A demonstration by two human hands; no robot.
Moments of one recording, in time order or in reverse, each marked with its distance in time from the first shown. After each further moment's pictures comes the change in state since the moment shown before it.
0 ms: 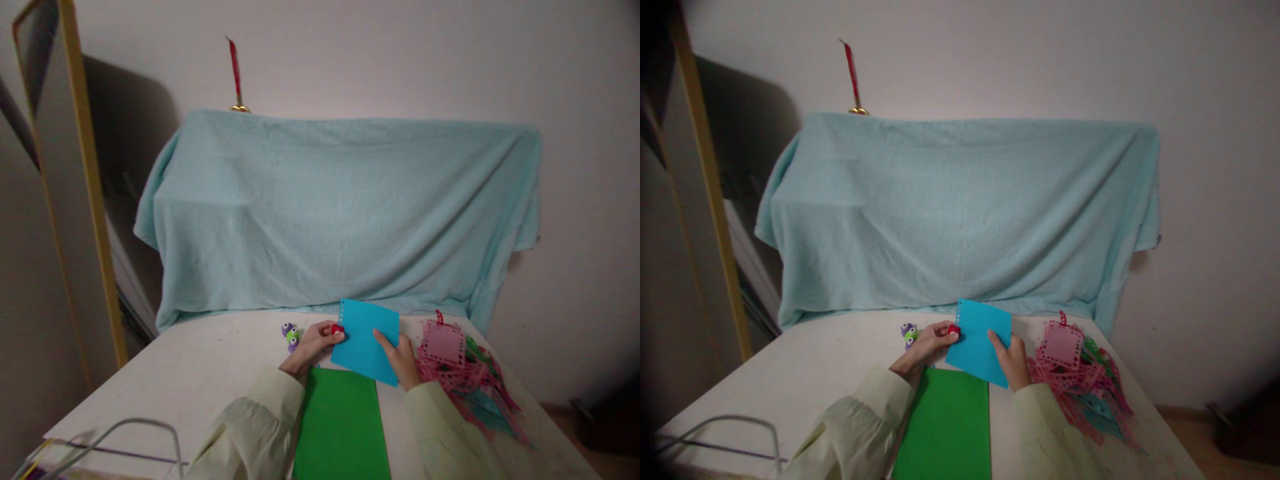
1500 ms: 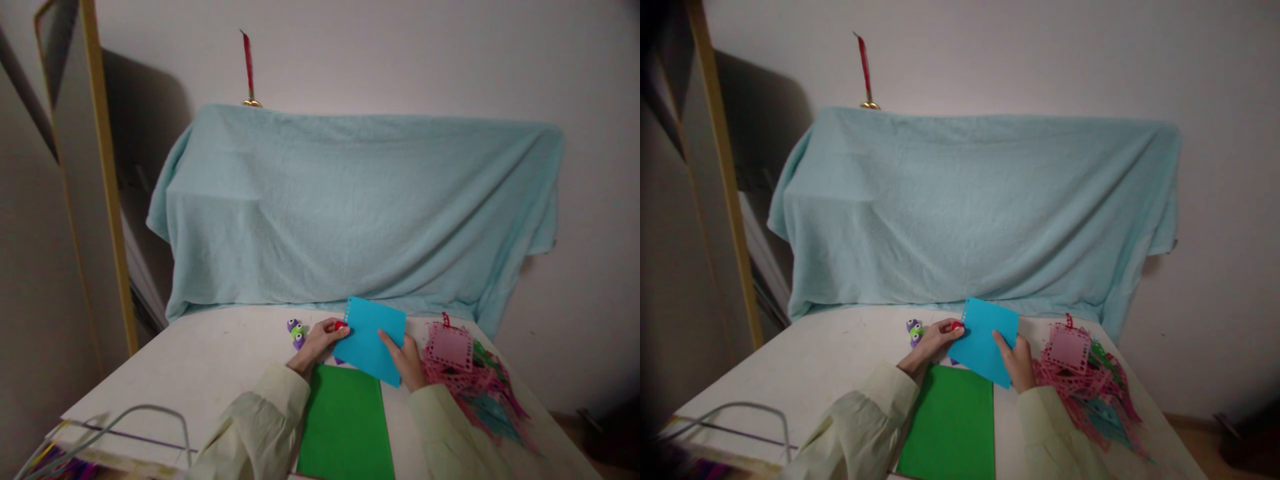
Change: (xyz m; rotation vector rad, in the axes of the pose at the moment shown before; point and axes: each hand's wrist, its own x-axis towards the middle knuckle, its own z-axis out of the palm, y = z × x) left_hand -0.001 -0.002 0.004 -0.011 0.104 0.023; right_hand 0.002 0.006 0.002 -0.015 -0.044 0.010
